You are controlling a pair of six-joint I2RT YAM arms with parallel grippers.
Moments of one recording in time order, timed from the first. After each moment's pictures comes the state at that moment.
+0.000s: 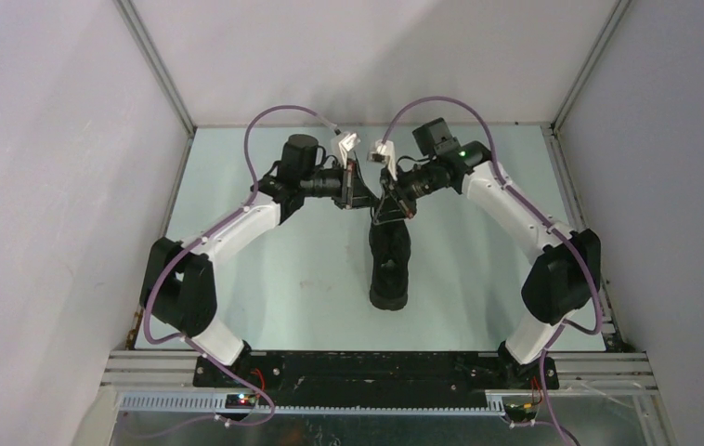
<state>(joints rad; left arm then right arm) -0.48 1.59 1.22 -0.09 0.79 -0.33 0.52 1.71 1.57 -0.86 -0.94 -0.49</state>
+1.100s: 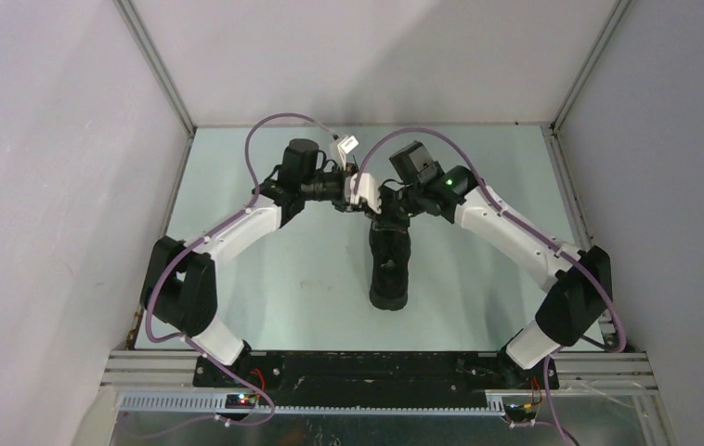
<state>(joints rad) -0.47 1.60 1.18 -0.04 0.78 -0.45 0.68 1.61 1.48 -0.78 -0.53 -0.67</state>
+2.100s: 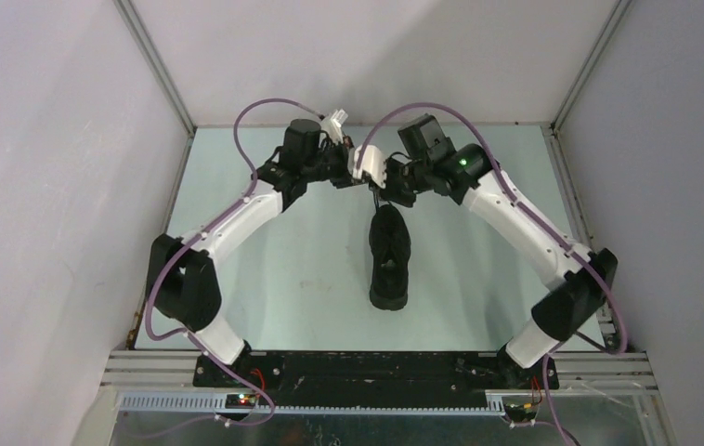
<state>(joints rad) -0.48 1.63 1.36 -0.16 0.53 -0.64 0.69 1.59 1.67 -0.89 -0.34 -0.78</state>
